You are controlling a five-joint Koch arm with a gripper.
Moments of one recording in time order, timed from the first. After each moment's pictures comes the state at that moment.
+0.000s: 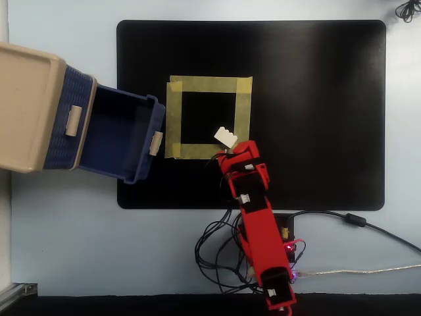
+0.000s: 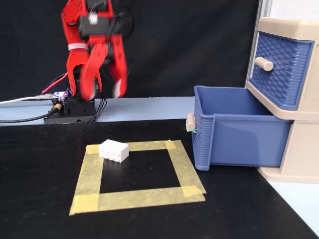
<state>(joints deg) -16.9 110.5 96.2 81.1 -73.3</state>
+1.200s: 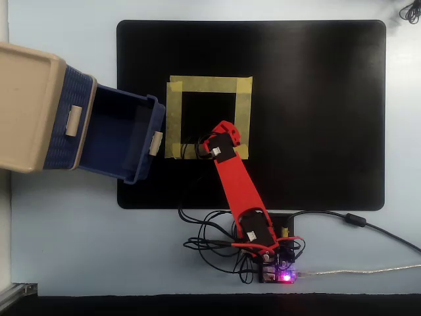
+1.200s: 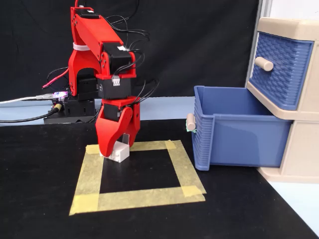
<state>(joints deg) -27.0 82.6 96.5 66.4 -64.4</state>
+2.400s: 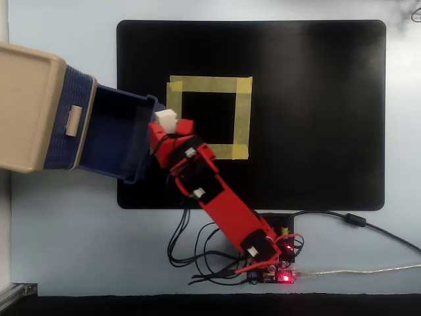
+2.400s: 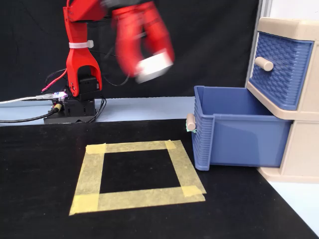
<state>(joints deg) -45.7 86.1 50.2 81.7 -126.0</state>
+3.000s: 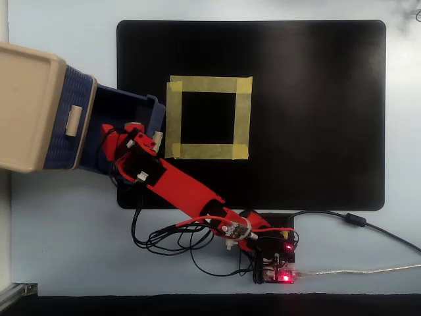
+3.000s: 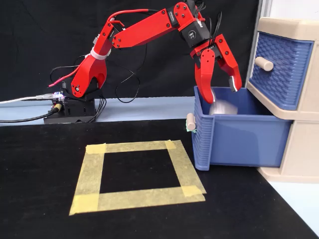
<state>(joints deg) -55.8 59.9 25.7 83.5 -142.7</state>
